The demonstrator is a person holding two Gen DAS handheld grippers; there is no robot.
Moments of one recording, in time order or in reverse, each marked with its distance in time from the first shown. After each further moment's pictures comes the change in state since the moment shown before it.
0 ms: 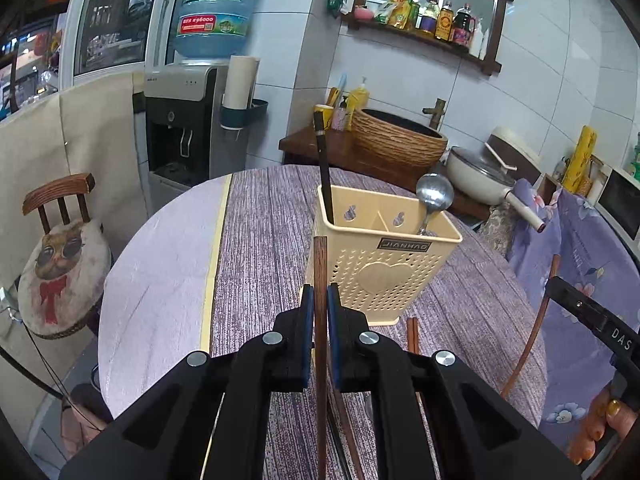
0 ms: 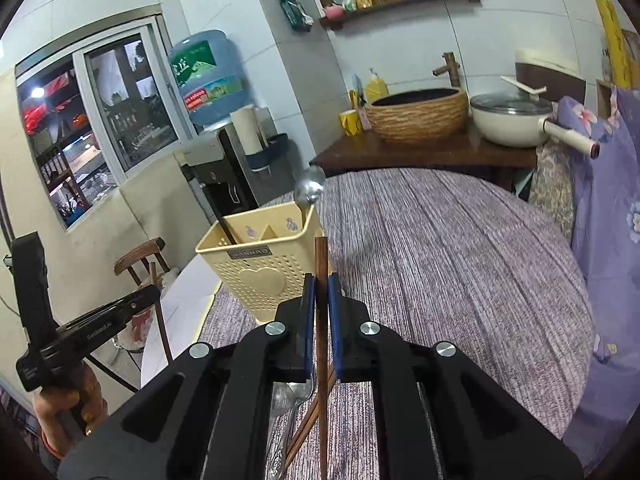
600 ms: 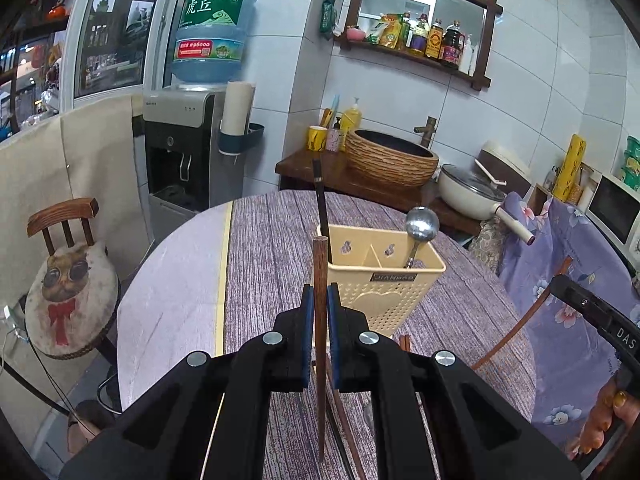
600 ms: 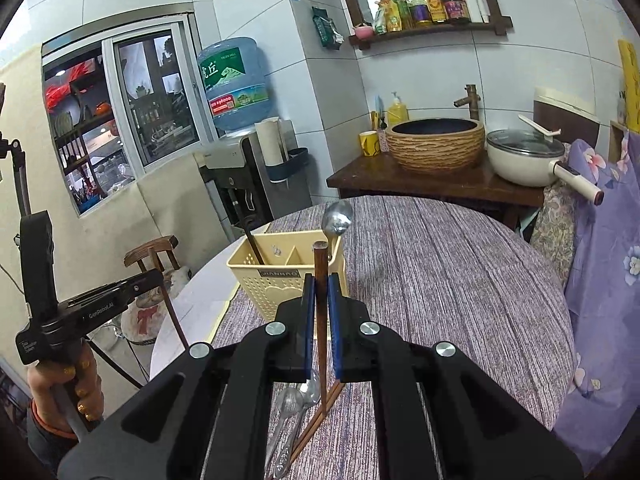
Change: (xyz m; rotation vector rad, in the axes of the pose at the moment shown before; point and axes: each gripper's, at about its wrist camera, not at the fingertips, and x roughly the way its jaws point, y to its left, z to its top) left arm -0.029 0.002 0.020 0.026 -0.061 -0.013; right arm -0.027 0.028 0.026 -0.109 -0.032 0.019
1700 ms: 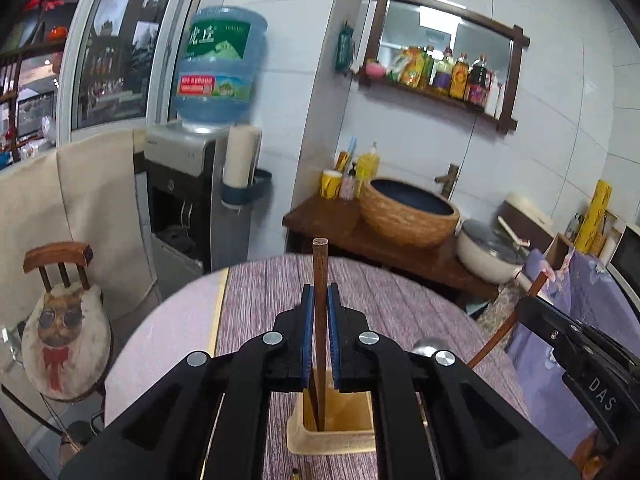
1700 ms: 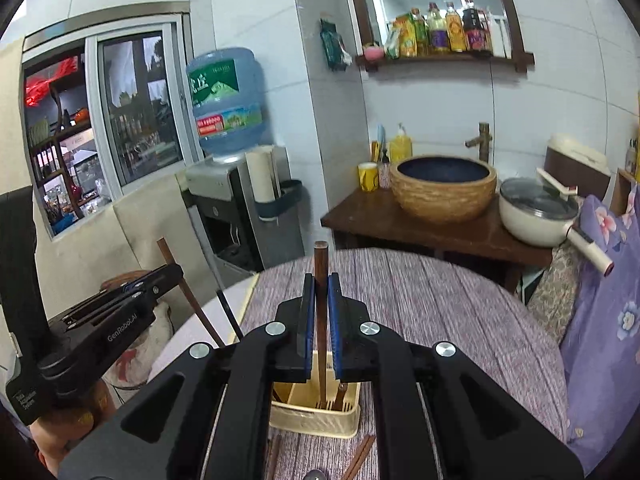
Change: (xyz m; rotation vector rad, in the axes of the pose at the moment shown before) left arm 0.057 -0.021 0.092 -0.052 -0.095 0.068; right arm 0.097 0.037 0.104 -0.037 -0.019 -0.082
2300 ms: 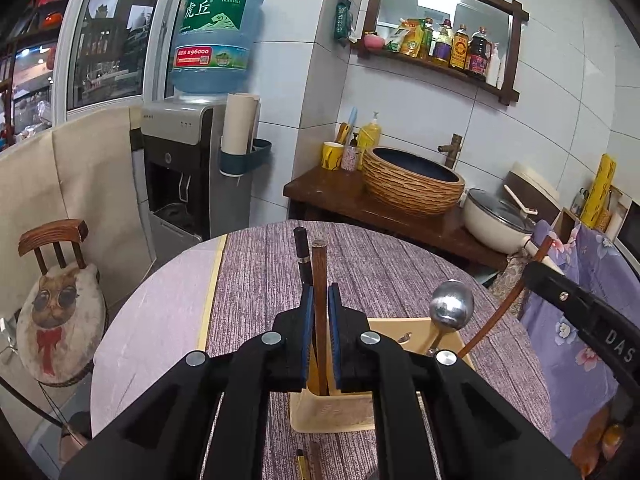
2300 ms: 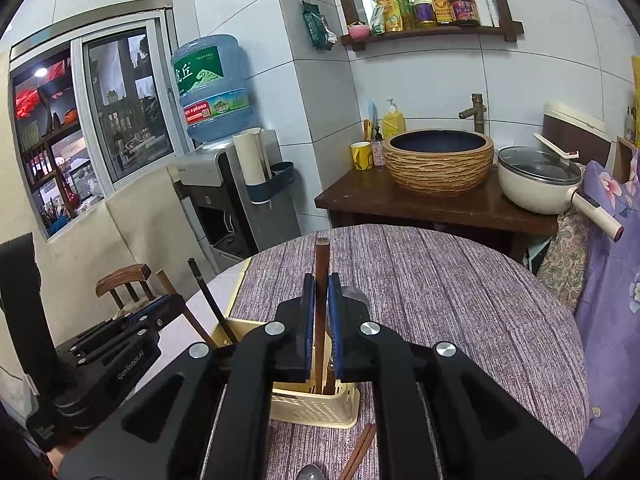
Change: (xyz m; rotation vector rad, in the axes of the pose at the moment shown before) left arm 0.017 0.003 -0.035 0.021 0.055 0.003; right arm 0.018 -0.018 -0.035 0.038 0.010 0.010
